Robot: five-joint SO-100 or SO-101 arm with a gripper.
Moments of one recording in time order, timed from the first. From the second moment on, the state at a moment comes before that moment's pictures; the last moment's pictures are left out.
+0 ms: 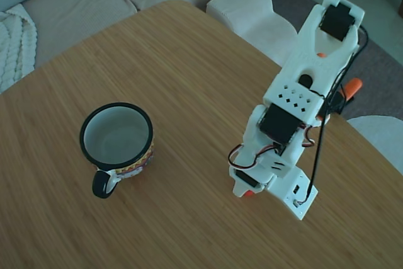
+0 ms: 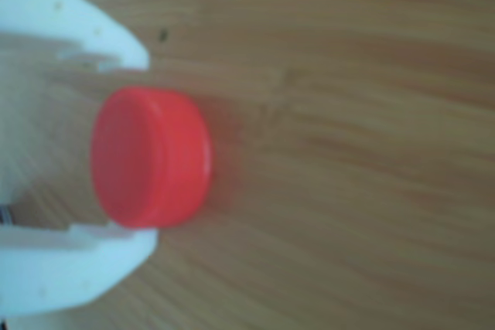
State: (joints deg) arm -16.2 84.2 114.4 59.6 -1.4
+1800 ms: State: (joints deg) arm 8.9 111.4 86.7 81.9 -2.4
